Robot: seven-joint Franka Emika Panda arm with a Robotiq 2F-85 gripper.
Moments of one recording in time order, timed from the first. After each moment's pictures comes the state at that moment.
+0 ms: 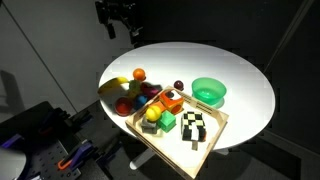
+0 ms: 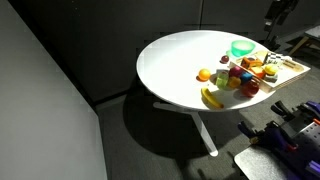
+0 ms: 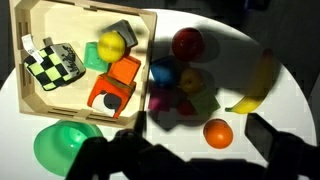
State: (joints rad) arm -0.03 -0.25 -0.13 -2.40 -0.04 2.14 -0.25
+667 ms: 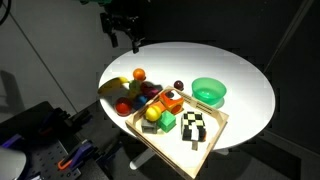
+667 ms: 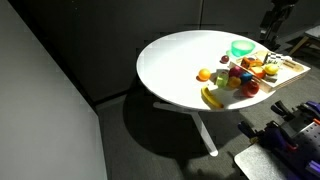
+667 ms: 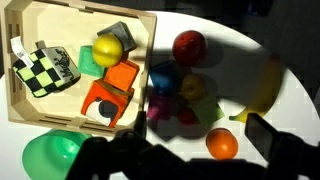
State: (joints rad) arm -0.03 -0.18 -0.13 -2.40 -0.04 2.18 -0.25
